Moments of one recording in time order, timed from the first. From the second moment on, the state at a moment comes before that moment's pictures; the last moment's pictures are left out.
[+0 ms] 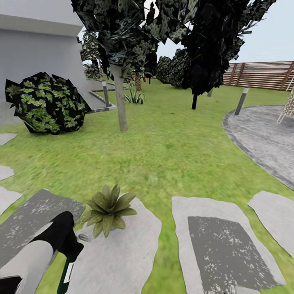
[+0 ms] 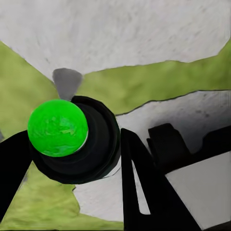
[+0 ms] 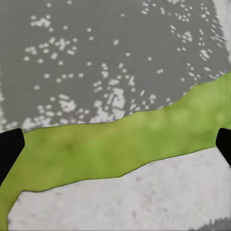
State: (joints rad) left arm -0.75 0.17 0.09 -0.51 -1.05 0.97 -1.08; right arm -0.37 -0.09 -0.77 -0.15 0.66 -0.29 -0.18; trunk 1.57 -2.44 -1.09
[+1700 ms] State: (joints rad) left arm -0.76 0.17 0.09 -0.51 -1.07 0.97 -1.07; right arm -0.37 -0.08 -0.78 -0.15 0.79 -0.29 -0.18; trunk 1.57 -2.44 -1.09
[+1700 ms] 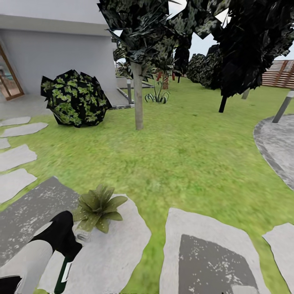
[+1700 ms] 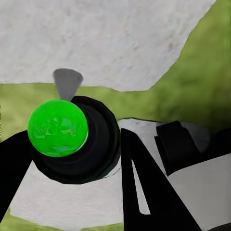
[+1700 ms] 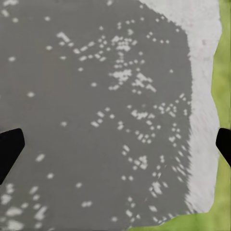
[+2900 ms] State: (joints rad) left arm -0.97 0.17 -0.10 -0.55 -1.18 0.98 -1.35; right arm -0.37 -0.09 -0.78 -0.15 0.79 -0.29 -0.19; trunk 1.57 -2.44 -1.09
